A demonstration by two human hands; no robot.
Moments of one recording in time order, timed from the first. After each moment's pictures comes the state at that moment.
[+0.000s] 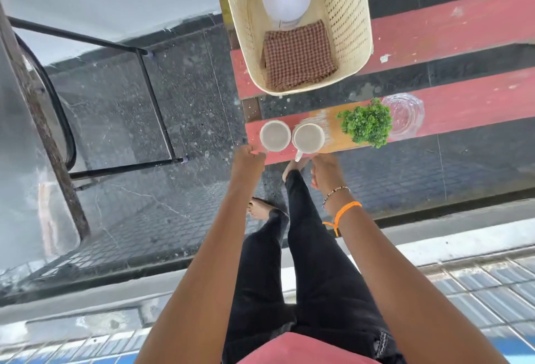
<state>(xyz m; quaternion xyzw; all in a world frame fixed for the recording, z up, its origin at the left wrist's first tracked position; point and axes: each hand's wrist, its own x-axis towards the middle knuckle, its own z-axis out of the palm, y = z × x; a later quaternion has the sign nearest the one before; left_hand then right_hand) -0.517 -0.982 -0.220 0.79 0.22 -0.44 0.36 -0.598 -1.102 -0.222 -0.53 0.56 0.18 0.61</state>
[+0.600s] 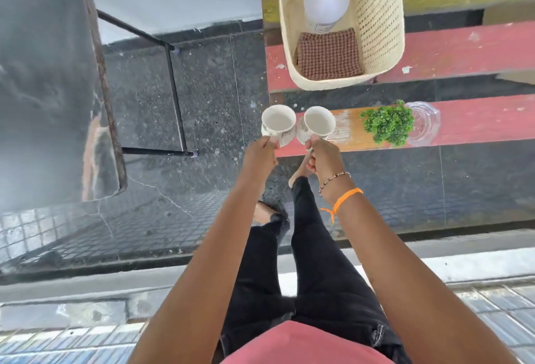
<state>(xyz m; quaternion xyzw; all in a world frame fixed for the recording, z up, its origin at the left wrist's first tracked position) -0.530 -0.942 -0.177 0.75 0.20 -0.41 0.48 -0.576 -1.054 -0.198 -0.53 0.55 0.12 0.63</state>
